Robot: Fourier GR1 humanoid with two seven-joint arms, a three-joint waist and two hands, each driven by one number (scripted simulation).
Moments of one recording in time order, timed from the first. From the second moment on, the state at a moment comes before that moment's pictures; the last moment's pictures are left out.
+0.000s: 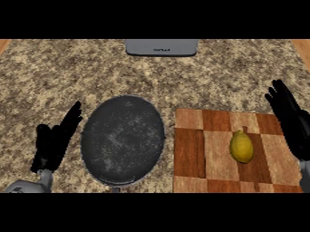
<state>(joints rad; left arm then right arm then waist) -0.06 0.36 -0.26 -1.46 0.19 0.19 0.16 -0.10 -0.53 0.19 -1.52 -0.45 -0.18 -0.03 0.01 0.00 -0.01</state>
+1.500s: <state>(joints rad) -0.10 0.52 -0.05 -1.31 0.12 0.21 0.23 0.17 -0.80 0.06 -1.99 -0.07 -0.32 0.14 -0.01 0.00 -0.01</state>
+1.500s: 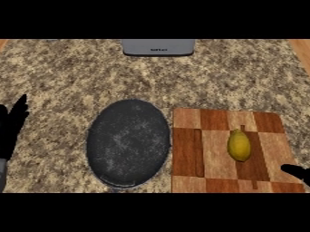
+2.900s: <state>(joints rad) -0.11 0.47 0.00 -1.30 0.06 0.17 0.23 -0.29 -0.73 0.52 -1.89 0.29 0.16 1.00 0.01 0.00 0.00</state>
